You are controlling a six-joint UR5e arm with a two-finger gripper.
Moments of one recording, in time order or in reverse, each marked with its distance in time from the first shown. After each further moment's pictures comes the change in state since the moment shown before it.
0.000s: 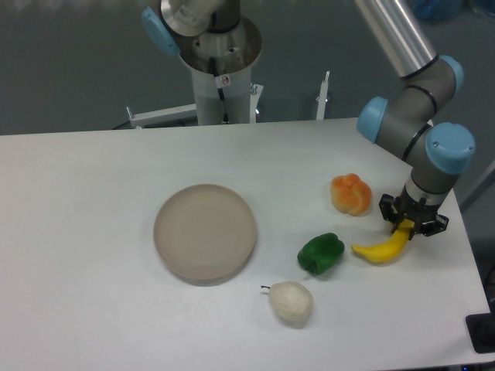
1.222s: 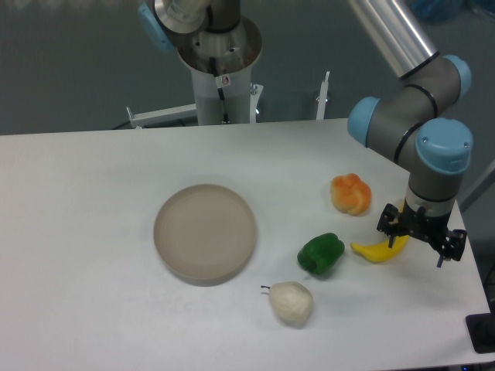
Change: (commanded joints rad) arm -0.114 0.028 0.158 0.025 0.003 -0.020
